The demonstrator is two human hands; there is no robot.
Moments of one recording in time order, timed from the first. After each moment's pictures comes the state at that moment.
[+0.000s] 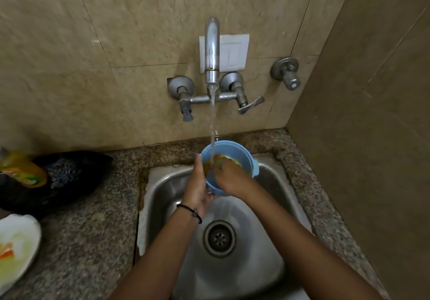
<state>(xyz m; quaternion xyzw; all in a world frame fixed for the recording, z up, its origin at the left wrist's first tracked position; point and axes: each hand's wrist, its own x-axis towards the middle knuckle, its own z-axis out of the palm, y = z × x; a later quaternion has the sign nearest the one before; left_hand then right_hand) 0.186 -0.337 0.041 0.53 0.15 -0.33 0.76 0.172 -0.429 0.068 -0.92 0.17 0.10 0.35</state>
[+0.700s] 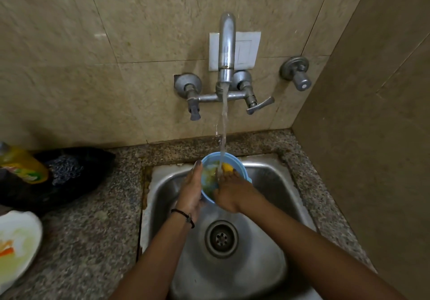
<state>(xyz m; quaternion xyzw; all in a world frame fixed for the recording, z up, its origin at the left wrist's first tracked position) 0.194 -0.311 0.020 0.60 0.13 -0.29 0.73 0.164 -0.423 0.046 -0.96 0.02 0.27 0.08</state>
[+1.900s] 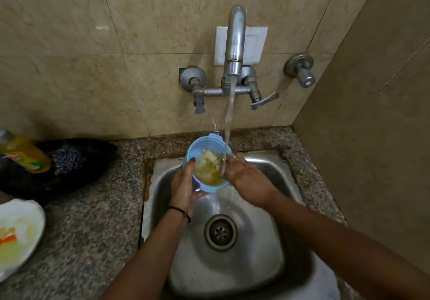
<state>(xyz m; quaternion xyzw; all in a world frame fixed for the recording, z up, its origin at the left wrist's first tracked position) 0.197 -0.292 -0.001 0.51 0.19 -0.23 0.81 0.155 -0.463 0.021 -0.99 -0.15 -0.02 0.02</state>
